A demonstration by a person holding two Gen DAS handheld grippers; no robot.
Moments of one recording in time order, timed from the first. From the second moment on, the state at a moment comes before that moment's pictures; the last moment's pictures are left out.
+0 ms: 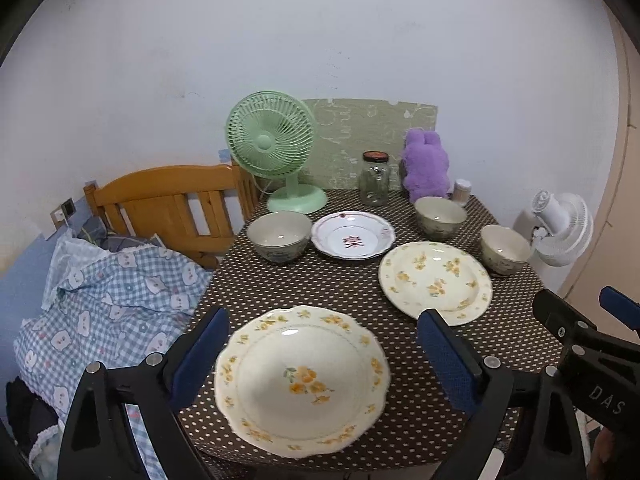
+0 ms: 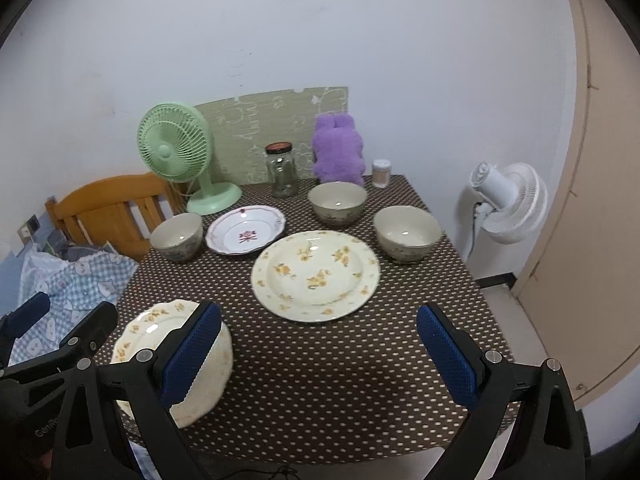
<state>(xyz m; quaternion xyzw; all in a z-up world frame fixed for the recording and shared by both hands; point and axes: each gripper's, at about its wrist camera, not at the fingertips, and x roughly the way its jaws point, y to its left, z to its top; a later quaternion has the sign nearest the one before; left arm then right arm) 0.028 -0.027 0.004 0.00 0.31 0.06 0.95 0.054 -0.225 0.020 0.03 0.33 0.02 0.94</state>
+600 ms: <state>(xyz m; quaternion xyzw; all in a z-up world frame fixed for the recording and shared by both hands) 0.086 0.052 -0.047 -0.01 0.38 0.03 0.92 0.101 -0.129 -0.028 0.02 0.40 0.03 0.92</state>
